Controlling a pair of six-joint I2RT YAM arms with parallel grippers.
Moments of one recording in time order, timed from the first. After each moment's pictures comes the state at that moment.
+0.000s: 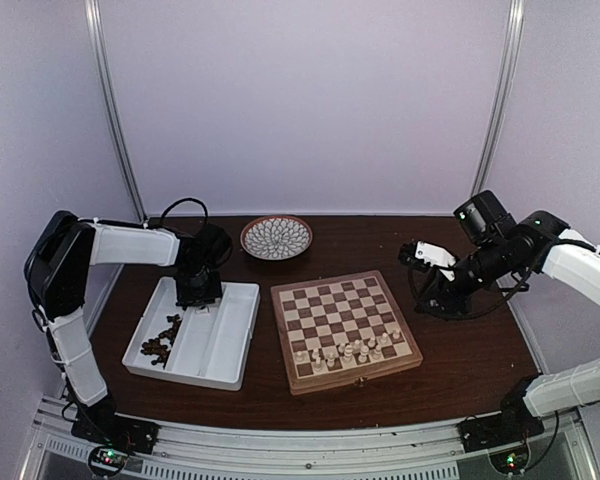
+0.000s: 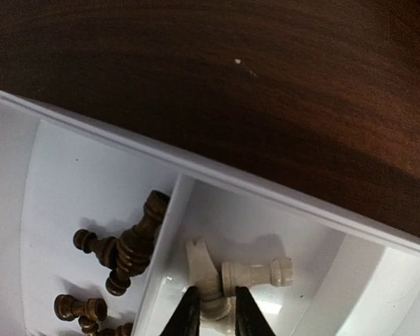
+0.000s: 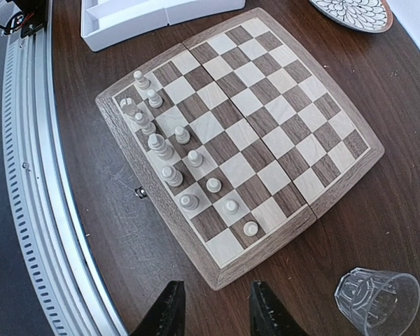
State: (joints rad) left arm -0.54 1.86 1.20 -0.66 -0.31 -0.77; right arm 0.54 1.15 1.10 -0.99 -0.36 -0.52
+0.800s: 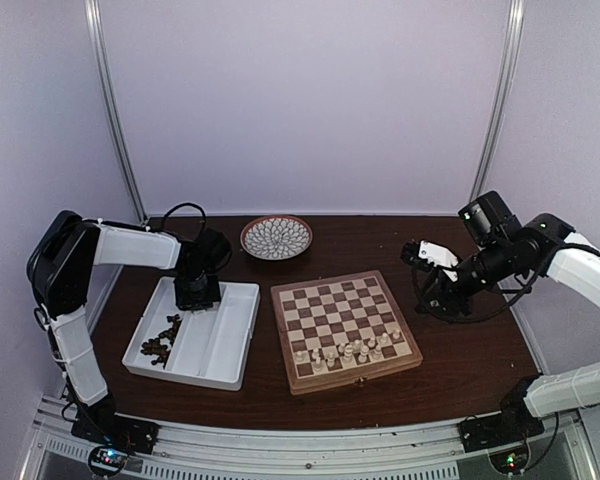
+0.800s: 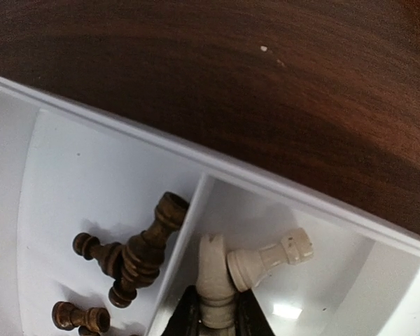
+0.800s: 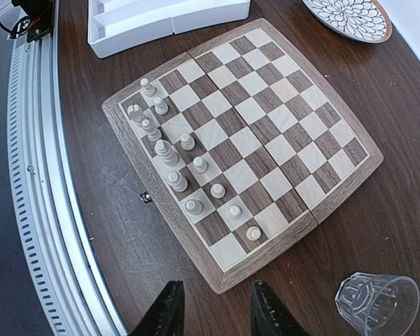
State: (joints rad) left arm -0.53 1.88 1.17 -0.64 -0.32 -0.78; right arm 0.54 1.12 1.09 -0.97 -0.38 -0.52
